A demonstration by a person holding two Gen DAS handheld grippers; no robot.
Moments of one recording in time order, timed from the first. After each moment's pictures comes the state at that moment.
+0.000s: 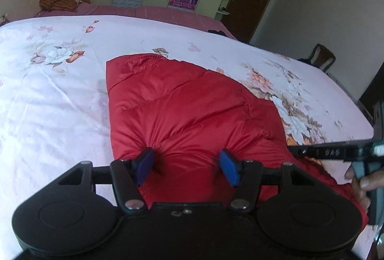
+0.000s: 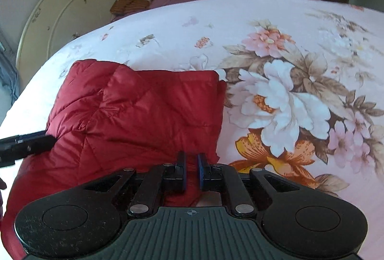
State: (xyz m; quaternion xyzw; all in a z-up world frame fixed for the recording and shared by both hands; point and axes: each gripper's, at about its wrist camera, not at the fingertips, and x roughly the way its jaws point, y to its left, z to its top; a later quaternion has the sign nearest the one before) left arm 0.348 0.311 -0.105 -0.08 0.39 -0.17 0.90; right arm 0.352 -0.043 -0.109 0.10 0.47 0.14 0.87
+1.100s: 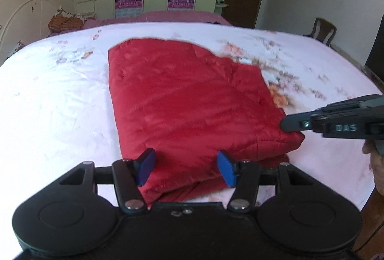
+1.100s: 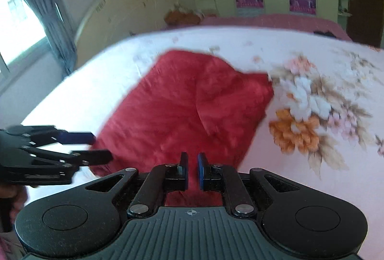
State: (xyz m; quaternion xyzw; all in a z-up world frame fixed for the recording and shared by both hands) left arm 0.186 0.260 -0.078 0.01 0.38 -0.14 0.91; right arm 0.196 -0.016 -0.056 0.03 0.42 0.23 0.88
